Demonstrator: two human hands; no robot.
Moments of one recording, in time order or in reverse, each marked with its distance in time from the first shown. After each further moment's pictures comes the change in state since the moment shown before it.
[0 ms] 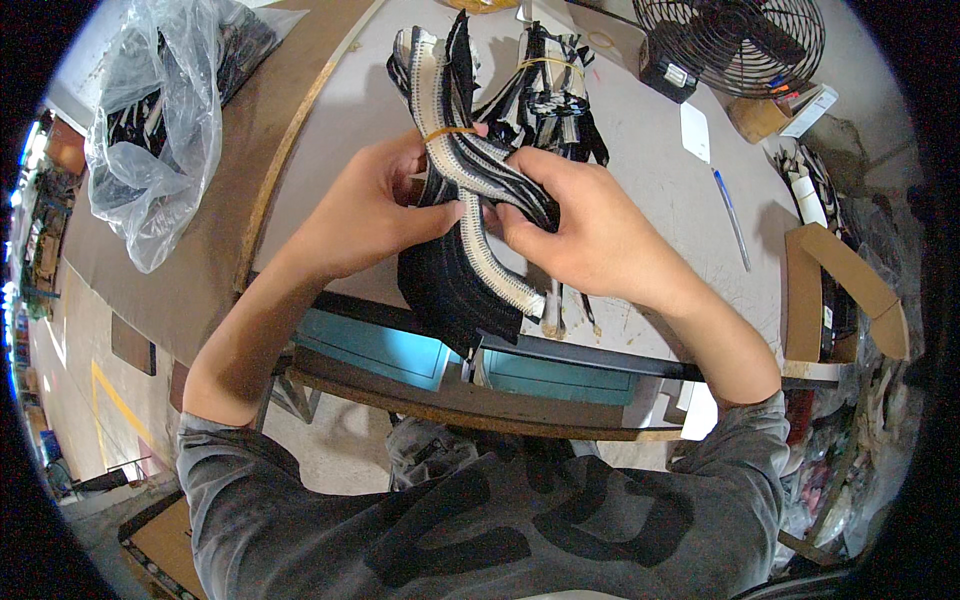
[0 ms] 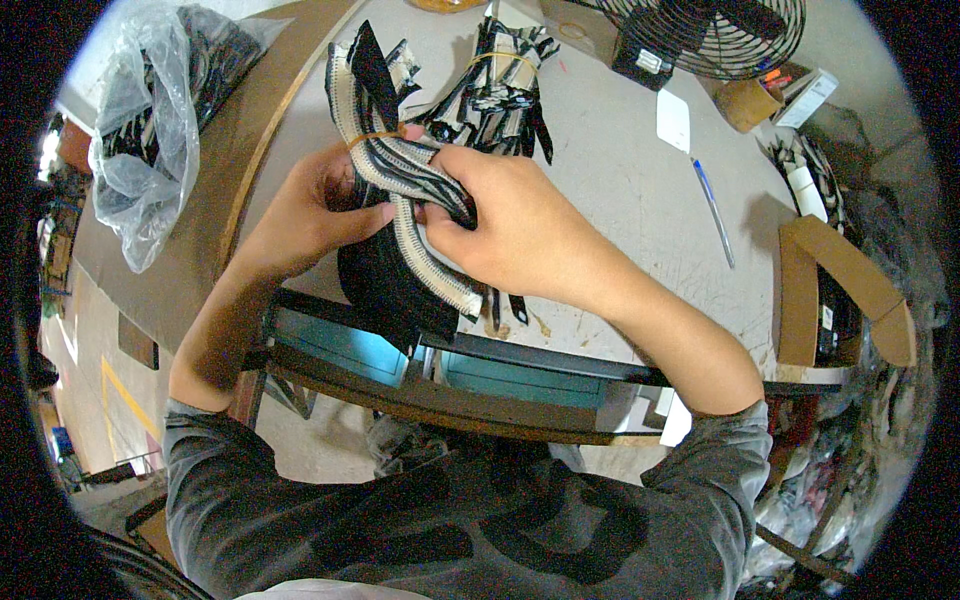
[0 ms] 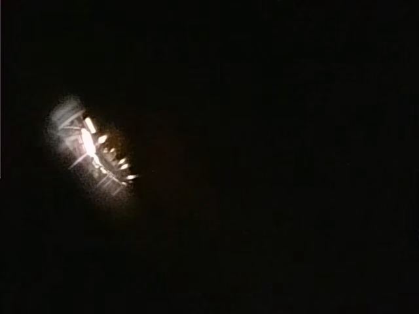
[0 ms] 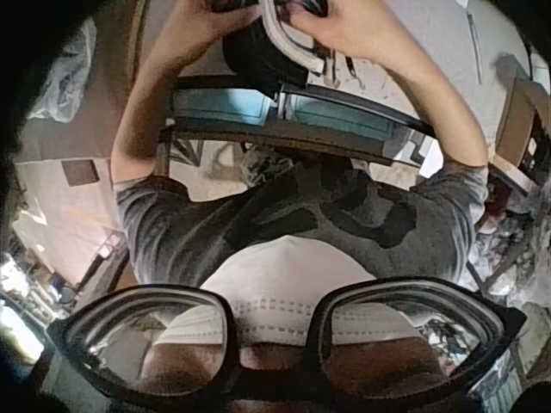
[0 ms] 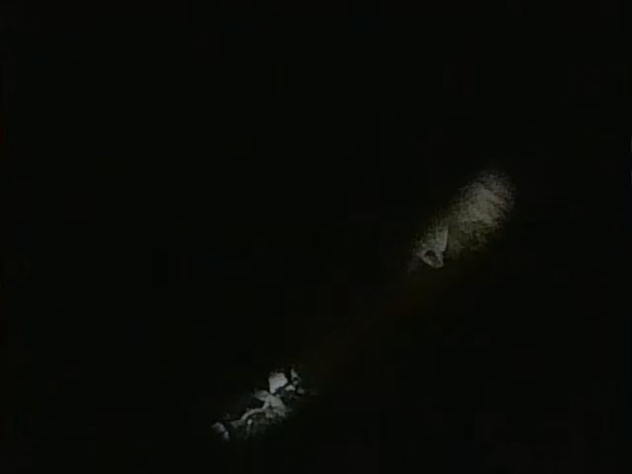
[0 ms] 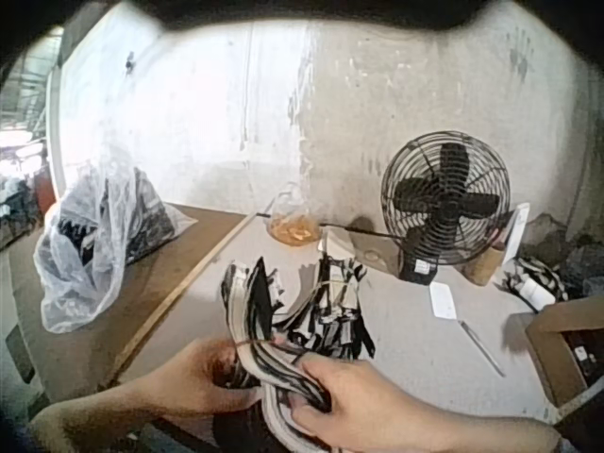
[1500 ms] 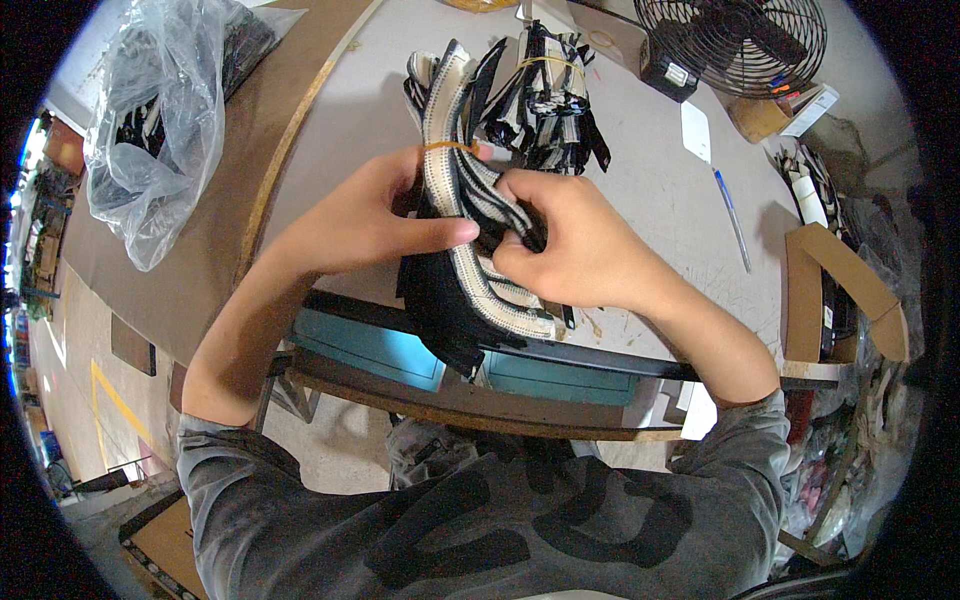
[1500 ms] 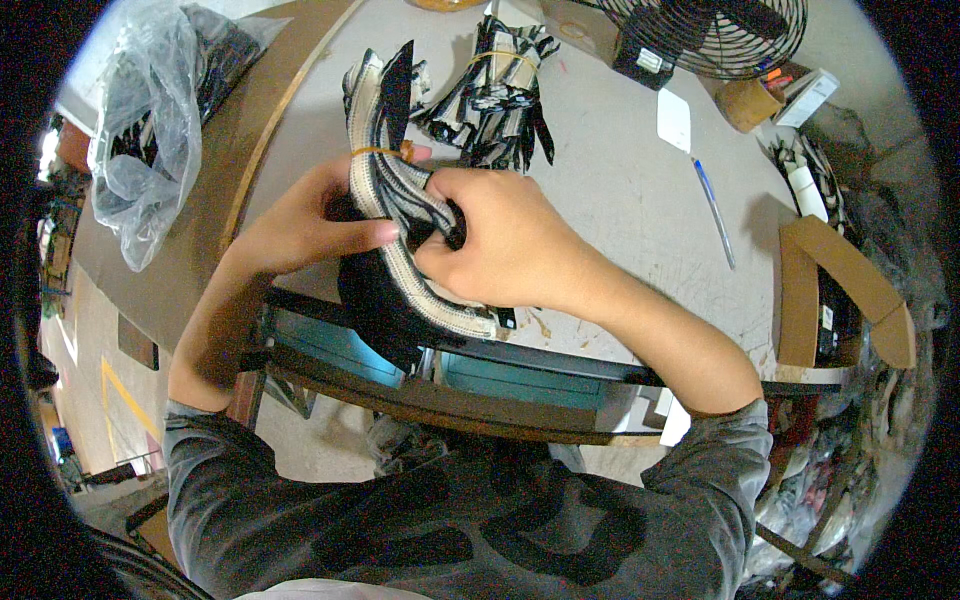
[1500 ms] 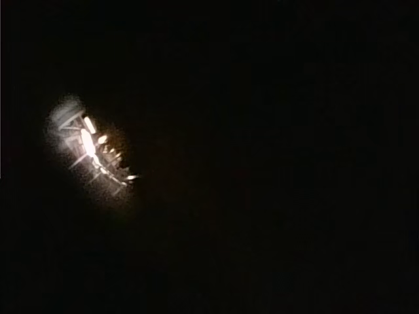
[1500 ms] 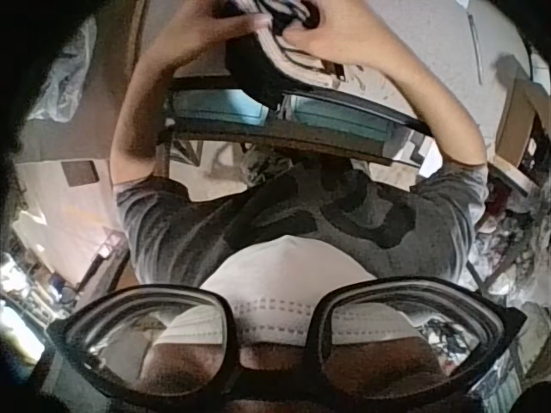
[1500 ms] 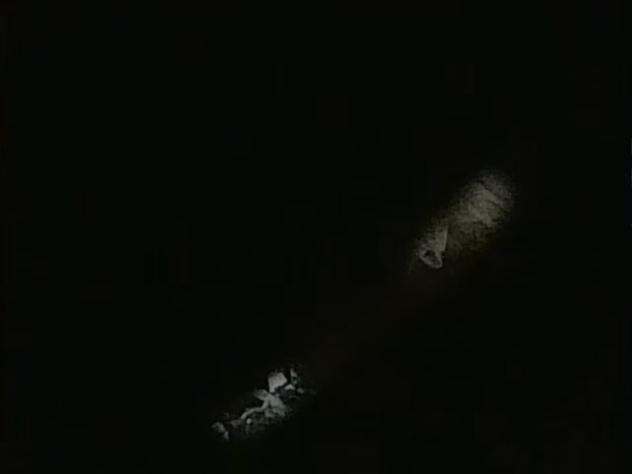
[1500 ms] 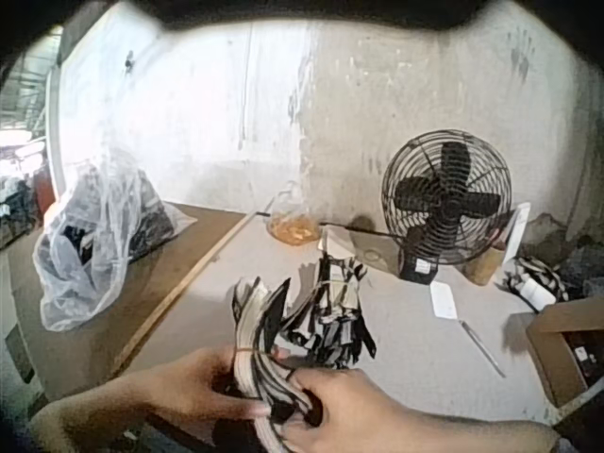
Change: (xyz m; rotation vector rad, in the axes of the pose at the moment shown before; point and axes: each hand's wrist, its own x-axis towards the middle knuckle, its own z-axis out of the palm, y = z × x) left_hand -0.002 0.006 -0.008 0.103 -0.161 -0.061; right_hand -0.003 0.003 0.011 0.000 -0.056 0.044
